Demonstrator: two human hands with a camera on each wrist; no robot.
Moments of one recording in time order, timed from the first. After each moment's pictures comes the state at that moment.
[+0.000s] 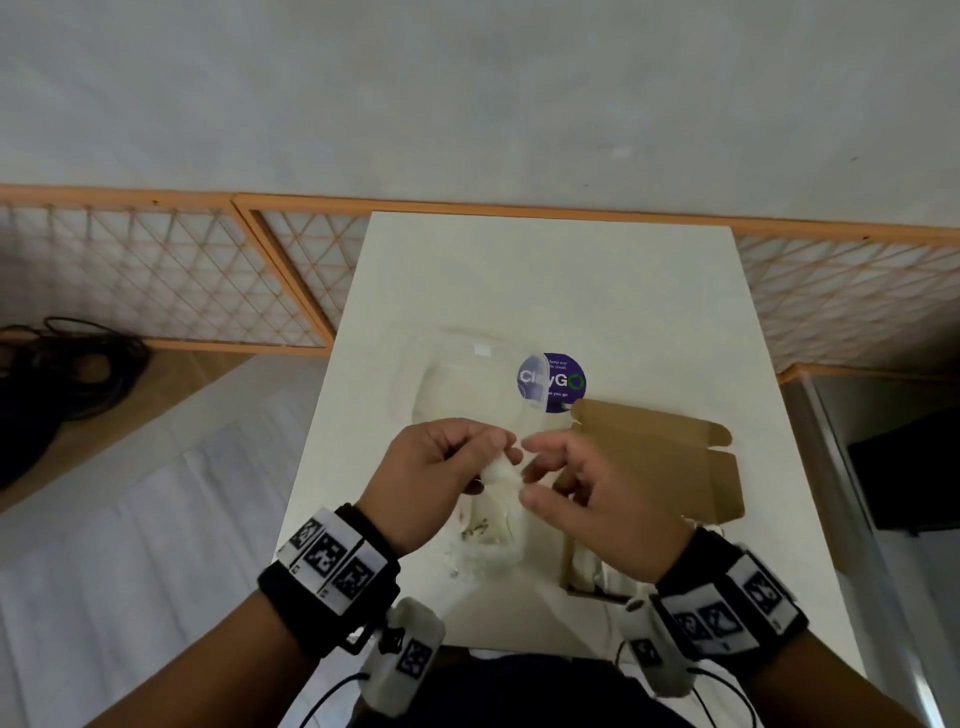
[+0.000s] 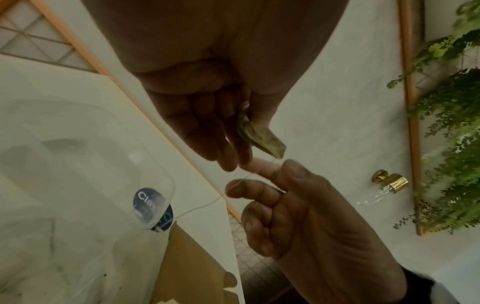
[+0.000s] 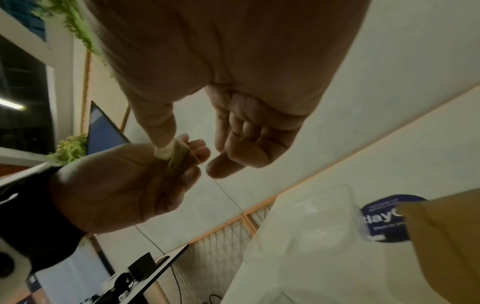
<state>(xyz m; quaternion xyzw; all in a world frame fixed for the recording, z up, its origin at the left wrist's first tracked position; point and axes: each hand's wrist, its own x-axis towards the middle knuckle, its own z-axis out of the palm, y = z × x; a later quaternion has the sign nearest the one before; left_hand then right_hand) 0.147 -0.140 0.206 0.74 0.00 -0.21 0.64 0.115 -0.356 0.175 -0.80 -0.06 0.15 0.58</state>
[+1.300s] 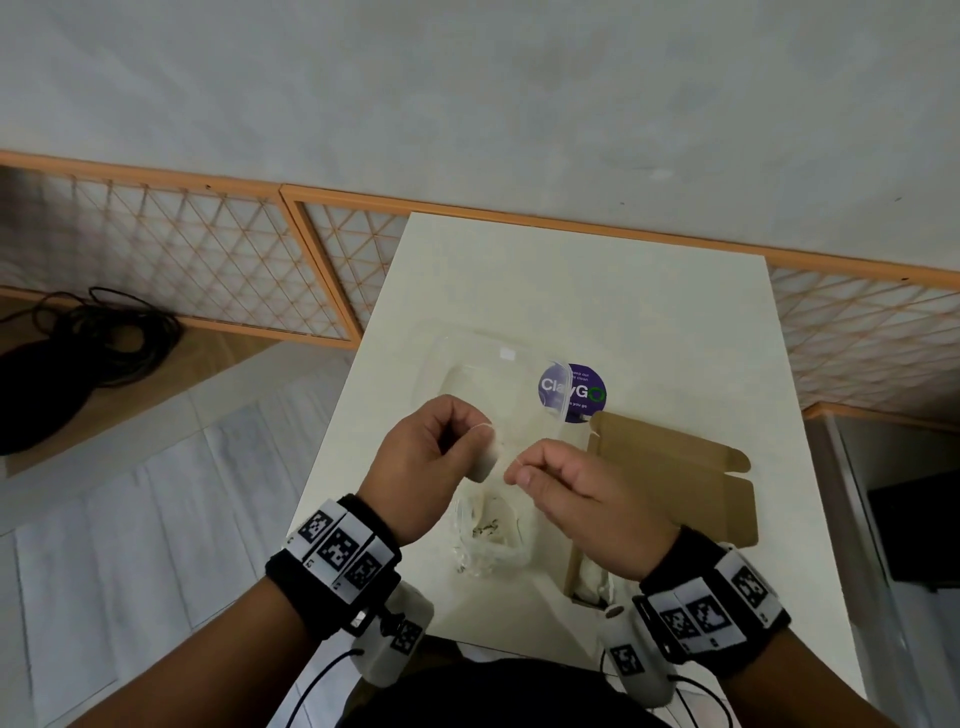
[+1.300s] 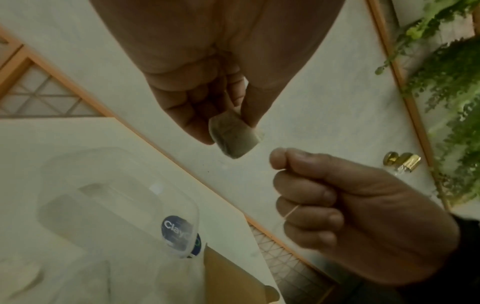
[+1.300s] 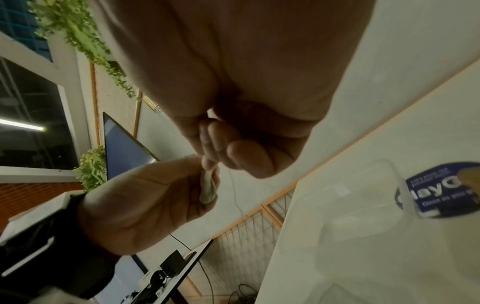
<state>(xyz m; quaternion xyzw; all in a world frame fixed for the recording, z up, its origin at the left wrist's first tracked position) 0.138 -0.118 0.203 0.78 0.01 -0.10 0.62 0.123 -0.330 0.196 -0.80 -0.10 0.21 0.55</state>
